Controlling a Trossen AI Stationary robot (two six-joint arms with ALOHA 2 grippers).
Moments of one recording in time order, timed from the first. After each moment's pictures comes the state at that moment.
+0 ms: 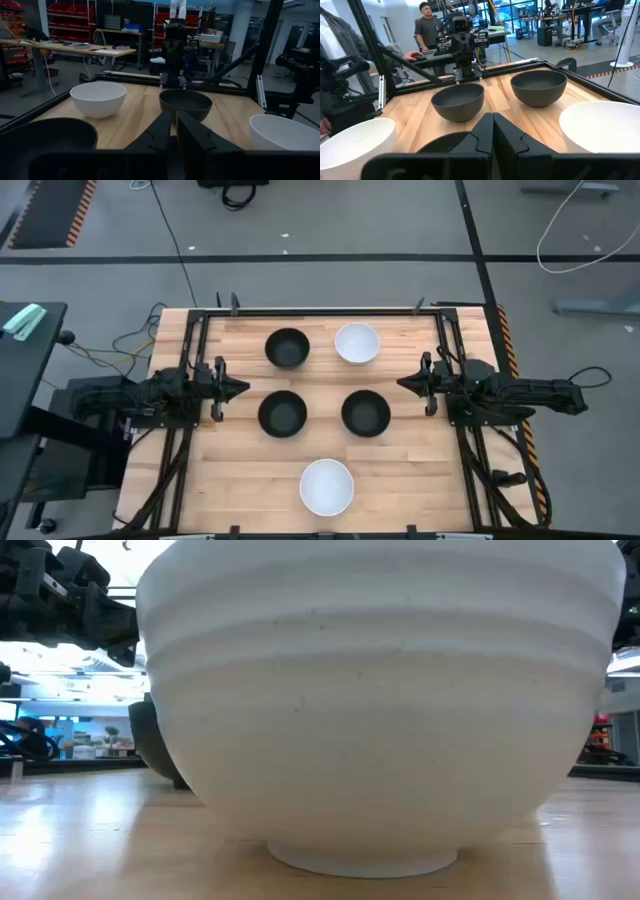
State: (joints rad) left arm 0.04 0.01 0.01 0.05 -0.07 -0.09; right arm -0.11 0.09 0.05 -0.01 -0.03 0.17
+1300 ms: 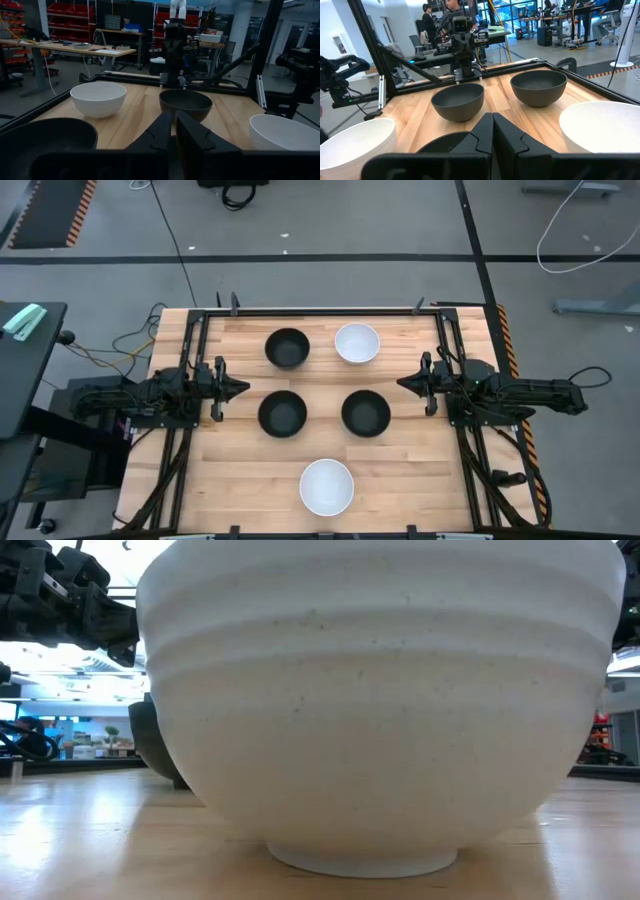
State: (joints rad) left arm 0.04 0.01 0.01 0.05 -0.07 -0.09; right arm -0.11 0.09 0.05 -0.01 -0.03 0.16
